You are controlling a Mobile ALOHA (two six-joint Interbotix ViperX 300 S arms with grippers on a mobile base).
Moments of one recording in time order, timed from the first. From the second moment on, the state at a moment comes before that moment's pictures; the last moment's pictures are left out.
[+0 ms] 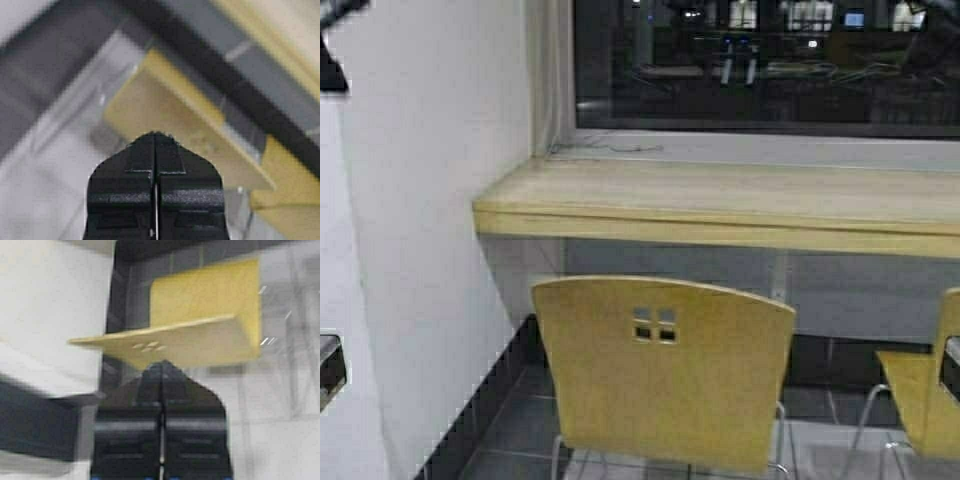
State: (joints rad) left arm -0.13 -0.71 1.25 -0.31 -0.05 -0.40; right arm 0.17 -0.73 1.15 0.09 0.09 0.45
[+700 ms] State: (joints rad) left arm -0.37 0.07 0.99 -0.54 -0.19 -0.56; right arm 0.20 -0.01 0.95 0.24 -0.08 0.62
